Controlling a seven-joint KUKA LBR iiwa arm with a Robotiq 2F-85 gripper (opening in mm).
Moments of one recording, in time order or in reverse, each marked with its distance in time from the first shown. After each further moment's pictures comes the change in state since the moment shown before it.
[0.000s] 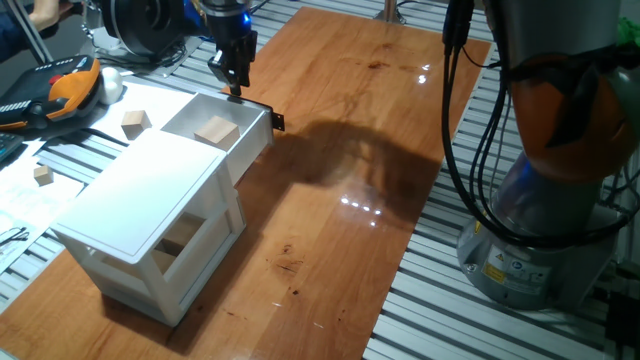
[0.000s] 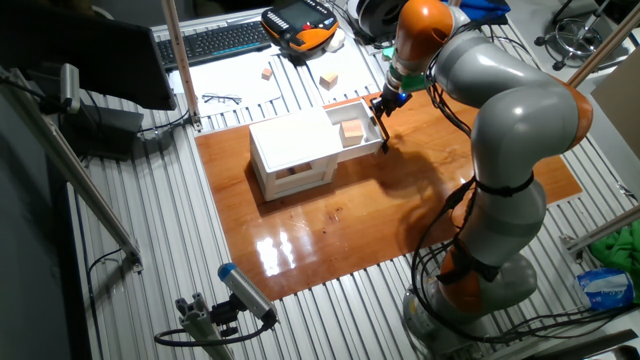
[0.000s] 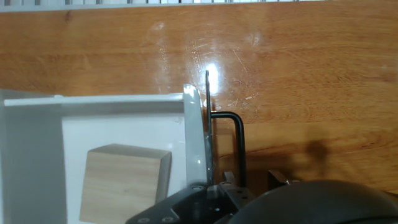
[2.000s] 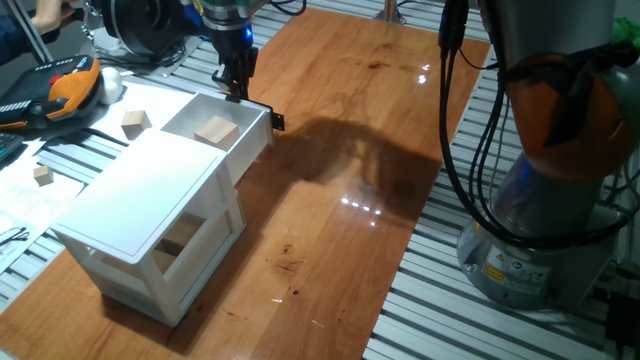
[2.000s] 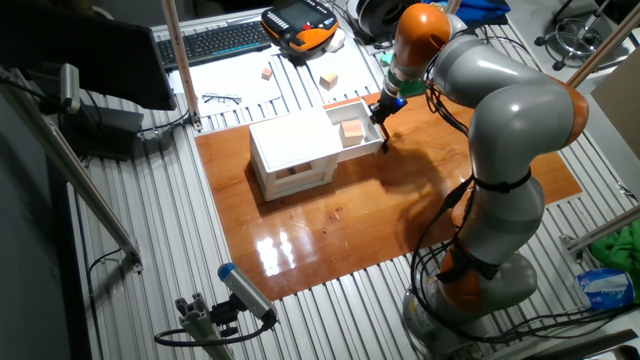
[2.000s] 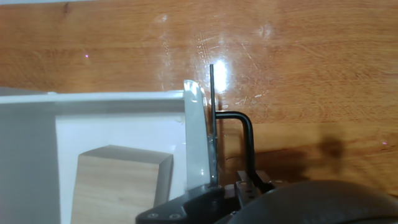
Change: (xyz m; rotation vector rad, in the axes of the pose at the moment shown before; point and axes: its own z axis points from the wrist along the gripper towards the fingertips) arm 0.000 0.003 0.025 -0.027 0.008 -0.005
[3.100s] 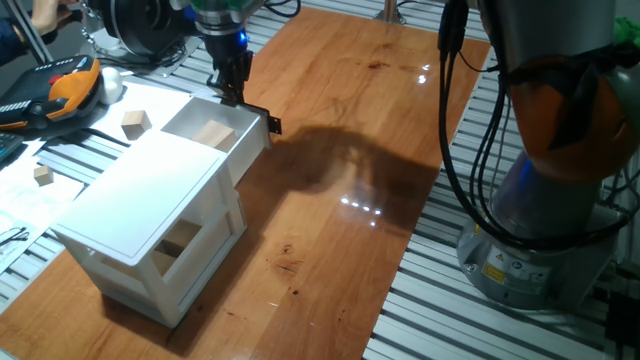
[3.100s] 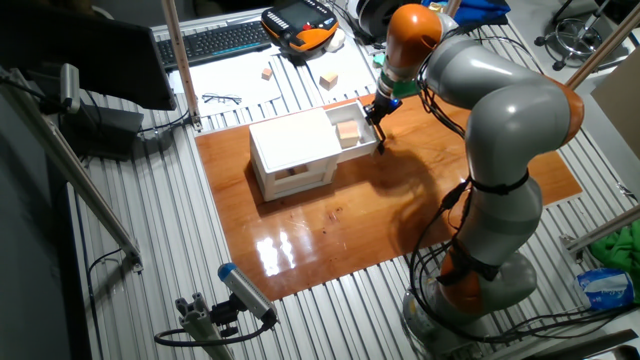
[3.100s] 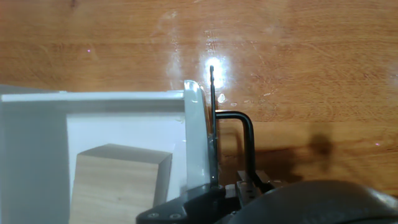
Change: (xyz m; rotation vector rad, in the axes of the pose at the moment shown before) arm 0.001 0.021 -0.003 0.029 0.007 -0.012
